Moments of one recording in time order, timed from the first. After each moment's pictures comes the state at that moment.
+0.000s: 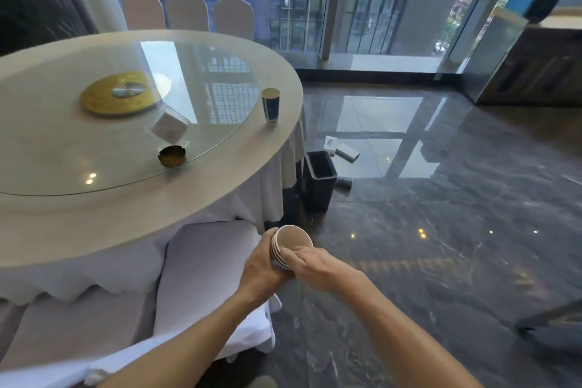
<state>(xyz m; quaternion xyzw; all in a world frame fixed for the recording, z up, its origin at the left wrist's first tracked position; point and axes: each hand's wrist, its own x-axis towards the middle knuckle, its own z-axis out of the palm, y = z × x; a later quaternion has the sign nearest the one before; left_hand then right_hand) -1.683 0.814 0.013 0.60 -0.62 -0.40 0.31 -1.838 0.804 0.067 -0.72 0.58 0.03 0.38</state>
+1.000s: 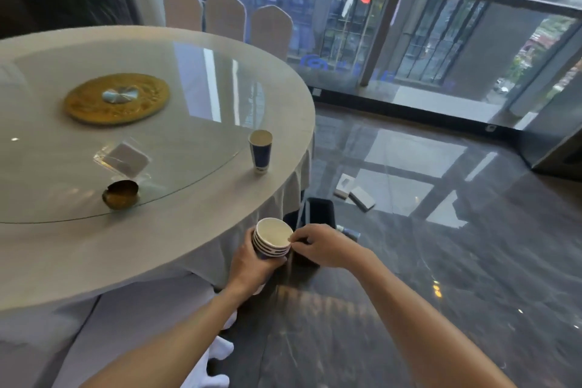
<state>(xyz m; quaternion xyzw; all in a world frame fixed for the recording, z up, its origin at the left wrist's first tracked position) -1.819 0.495 -0.005 0.70 -0.44 -0.39 0.40 -1.997 0.435 0.103 -0.81 0.50 0.05 0.31</state>
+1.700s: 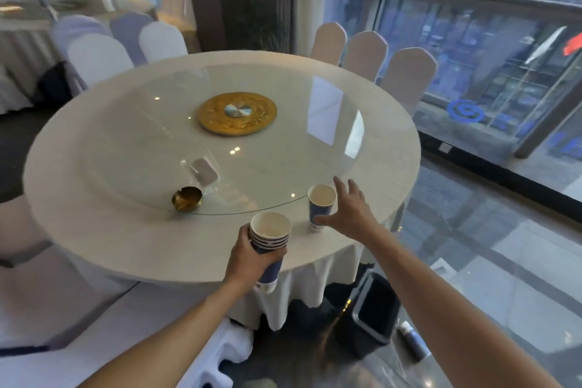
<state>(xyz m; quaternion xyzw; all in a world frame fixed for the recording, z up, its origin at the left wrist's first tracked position) -1.790 0.353 0.040 0.78 -0.21 -0.26 0.53 -1.920 0.138 0.115 -0.89 0.40 -0.03 0.23</state>
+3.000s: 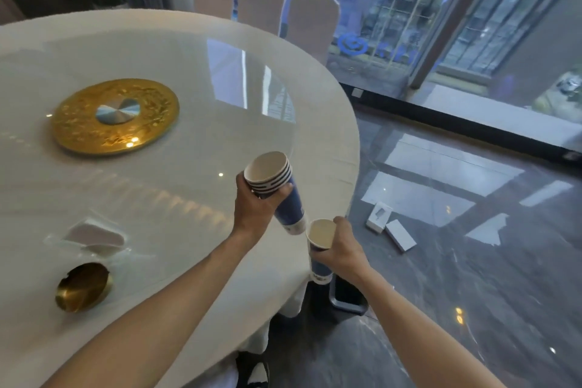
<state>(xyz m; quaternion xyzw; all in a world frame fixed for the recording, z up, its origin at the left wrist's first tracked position) -1.697 0.100 0.062 0.68 -0.31 -0.35 0.57 -1.908 0.080 0.017 -0.69 0.62 -0.07 0.35</state>
